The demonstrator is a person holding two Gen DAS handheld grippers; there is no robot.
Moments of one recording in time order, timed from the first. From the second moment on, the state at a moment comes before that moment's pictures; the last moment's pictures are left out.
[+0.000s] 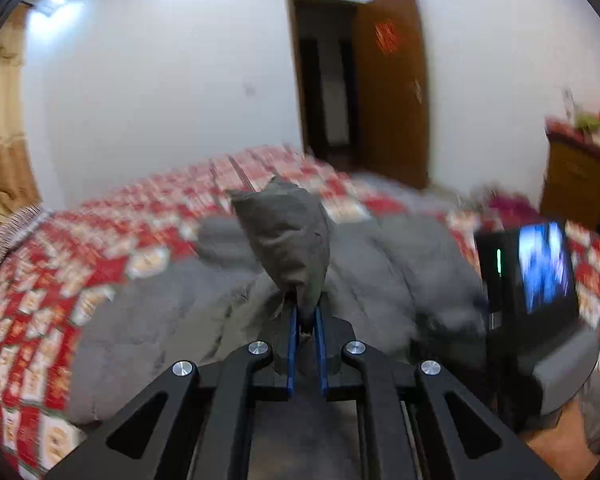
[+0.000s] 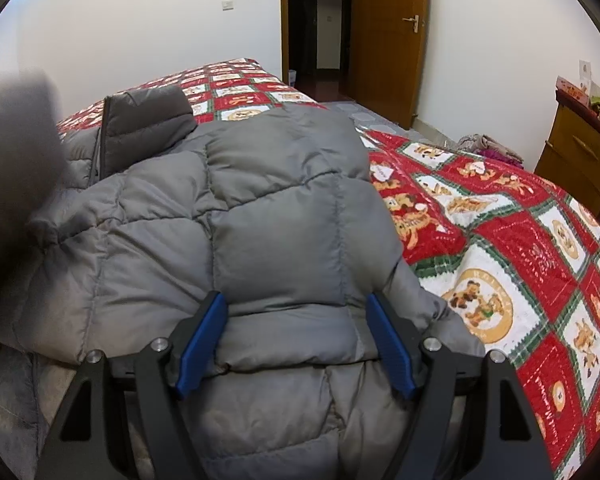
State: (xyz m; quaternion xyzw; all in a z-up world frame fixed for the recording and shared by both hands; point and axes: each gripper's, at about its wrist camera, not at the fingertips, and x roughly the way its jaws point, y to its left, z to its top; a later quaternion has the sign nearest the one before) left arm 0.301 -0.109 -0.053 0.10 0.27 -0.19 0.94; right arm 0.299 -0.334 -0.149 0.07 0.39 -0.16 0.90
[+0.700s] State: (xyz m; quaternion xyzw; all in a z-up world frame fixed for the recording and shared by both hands) left arm 0.255 0.024 -0.049 -0.03 0.32 -0.14 0.94; right arm 0.227 -0.345 -0.099 0.22 0.30 -0.07 0.92
